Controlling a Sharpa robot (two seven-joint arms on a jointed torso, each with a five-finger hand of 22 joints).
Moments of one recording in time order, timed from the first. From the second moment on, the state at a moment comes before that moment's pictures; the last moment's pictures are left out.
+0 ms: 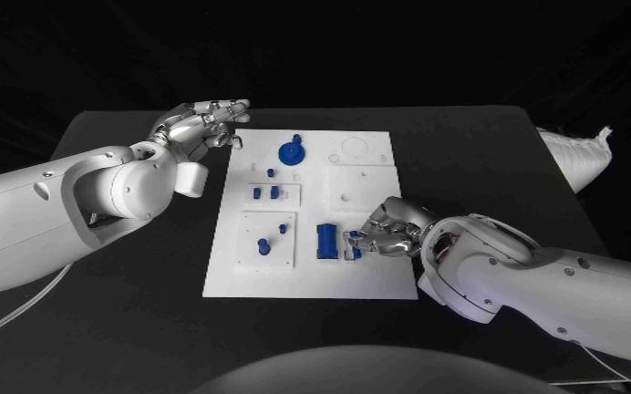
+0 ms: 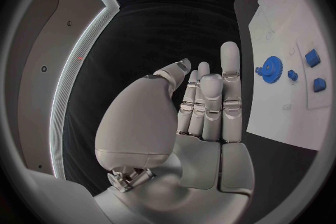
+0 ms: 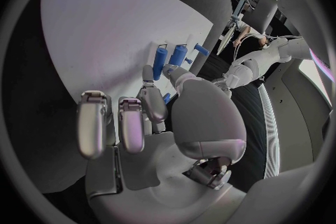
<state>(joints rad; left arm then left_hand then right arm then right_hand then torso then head) 1.21 -0.96 -0.04 1.57 0.11 -0.23 0.32 1.35 -0.13 0.41 0.04 0.15 1.01 0.17 0.13 0.07 1.06 0.09 0.44 0.20 1.29 0.00 1.13 0.69 0.17 1.28 0.10 0.60 0.67 0.90 -0.95 0.04 1.93 -1.29 -0.40 -0.61 1.11 -0.10 0.31 0.16 0.41 1.16 0.05 0.15 0.42 1.44 -0.02 1.16 1.30 1.46 -0.08 1.53 1.31 0.06 1.46 0.02 1.41 1.31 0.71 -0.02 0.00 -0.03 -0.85</state>
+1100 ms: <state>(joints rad) 1.21 -0.96 -0.04 1.57 0.11 -0.23 0.31 1.35 -0.13 0.41 0.04 0.15 1.01 0.17 0.14 0.07 1.05 0.09 0.45 0.20 1.29 0.00 1.13 0.69 0.17 1.28 0.10 0.60 0.67 0.90 -0.94 0.04 1.91 -1.27 -0.36 -0.61 1.03 -0.11 0.15 0.23 0.25 1.16 0.05 0.15 0.43 1.44 -0.02 1.15 1.31 1.46 -0.08 1.53 1.31 0.06 1.46 0.02 1.41 1.31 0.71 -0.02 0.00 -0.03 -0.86</state>
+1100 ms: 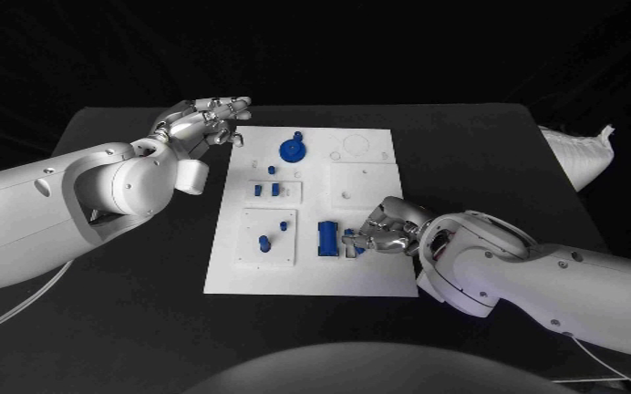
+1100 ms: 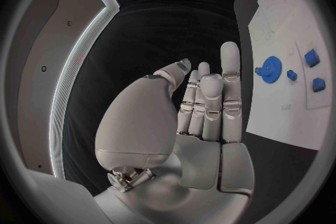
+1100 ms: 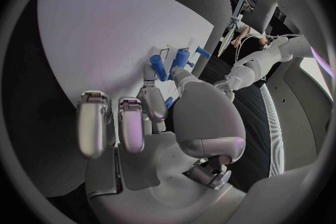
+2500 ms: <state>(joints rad) 1.21 -0.96 -0.04 1.57 0.11 -0.23 0.31 1.35 -0.13 0.41 0.04 0.15 1.01 0.17 0.14 0.07 1.05 0.09 0.45 0.20 1.28 0.01 1.13 0.69 0.17 1.28 0.10 0.60 0.67 0.90 -0.95 0.04 1.93 -1.29 -0.33 -0.61 1.08 -0.05 0.05 0.25 0.29 1.20 0.04 0.17 0.45 1.46 -0.04 1.19 1.31 1.47 -0.10 1.56 1.31 0.06 1.46 0.01 1.44 1.31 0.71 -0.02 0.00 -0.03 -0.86</state>
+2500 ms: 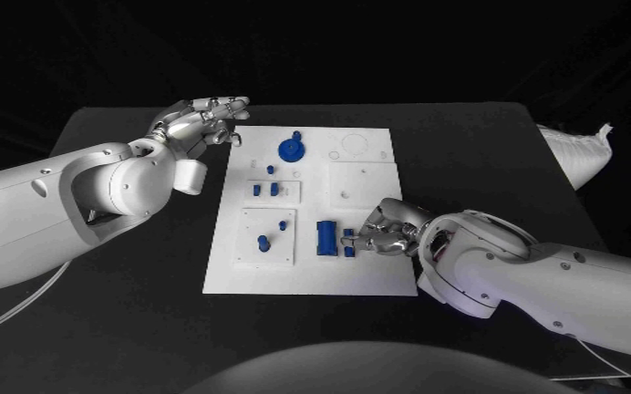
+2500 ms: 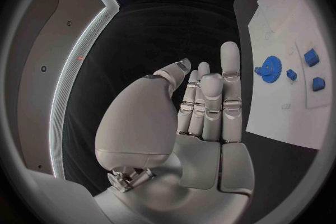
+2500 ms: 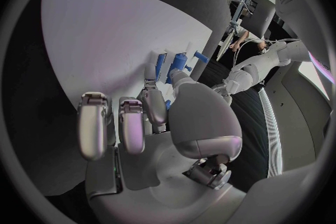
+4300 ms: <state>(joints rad) 1.09 -0.72 -0.02 1.35 0.17 -0.38 0.41 0.73 -0.01 0.13 0.01 0.04 0.53 0.07 0.01 0.01 0.54 0.10 0.03 0.01 0.51 0.06 0.11 0.02 0.12 0.42 0.15 0.01 0.15 1.04 -0.73 0.04 1.37 -0.14 -0.43 0.39 0.72 0.01 0.00 -0.01 0.08 0.49 0.10 0.01 0.02 0.56 0.08 0.01 0.01 0.60 0.02 0.01 0.03 0.12 0.57 0.13 0.01 0.01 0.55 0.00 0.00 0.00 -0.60</state>
